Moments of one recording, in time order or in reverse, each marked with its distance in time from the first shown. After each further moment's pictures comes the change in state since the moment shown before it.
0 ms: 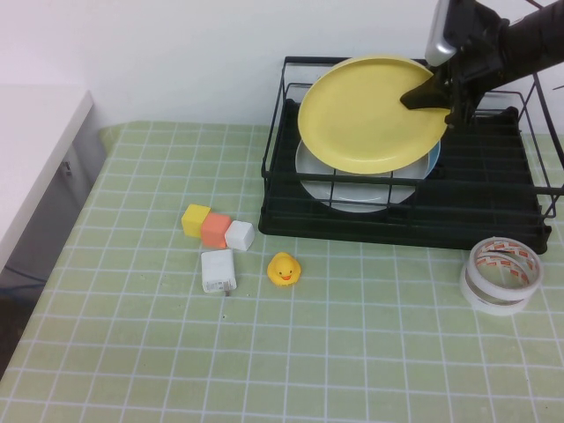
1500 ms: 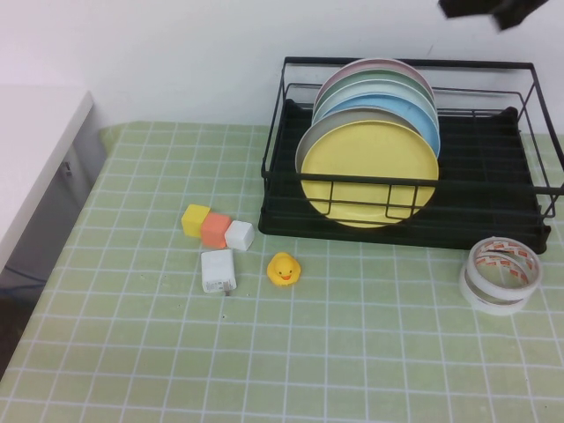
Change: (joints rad) right arm -0.019 -0.293 0.002 -0.005 0.147 0.406; left arm 0.000 -0.048 0.048 0.000 0.015 0.082
